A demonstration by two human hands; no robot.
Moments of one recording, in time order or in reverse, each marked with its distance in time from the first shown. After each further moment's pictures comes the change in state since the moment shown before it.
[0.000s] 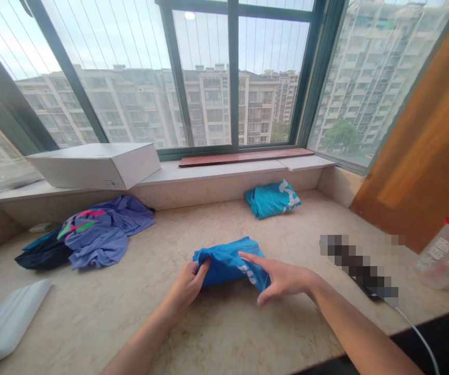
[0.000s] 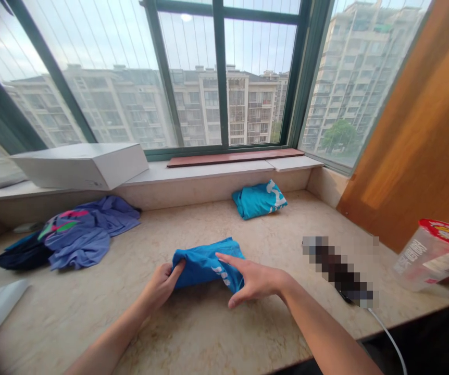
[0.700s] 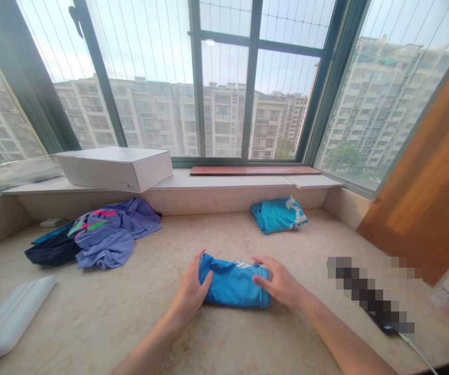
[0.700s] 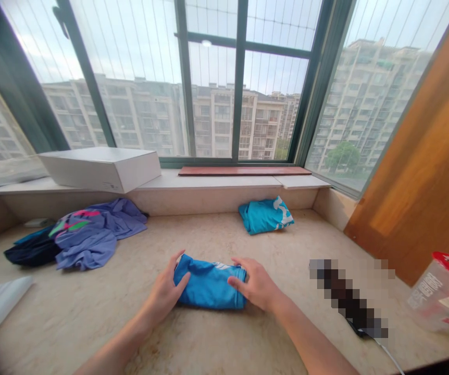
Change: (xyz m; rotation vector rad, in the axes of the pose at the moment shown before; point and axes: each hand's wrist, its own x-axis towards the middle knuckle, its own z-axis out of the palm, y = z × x) left_hand 0.004 -0.025 0.000 0.113 0.235 0.109; right_hand 0.029 0.018 0.017 -0.223 0.510 0.035
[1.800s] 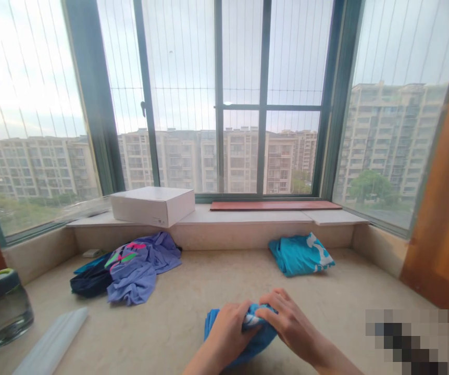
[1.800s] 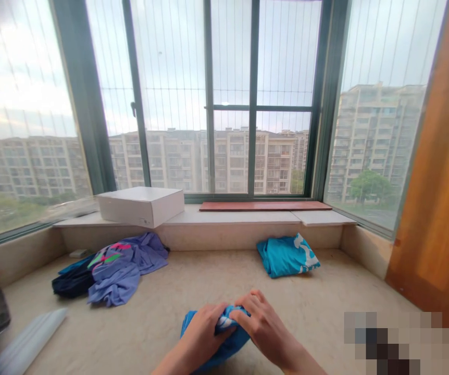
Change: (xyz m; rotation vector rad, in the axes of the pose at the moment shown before) left_hand 0.011 0.045 0.009 0.157 -0.293 0.150; right_hand 0.030 -0.024 0.023 -0.367 0.092 -0.663
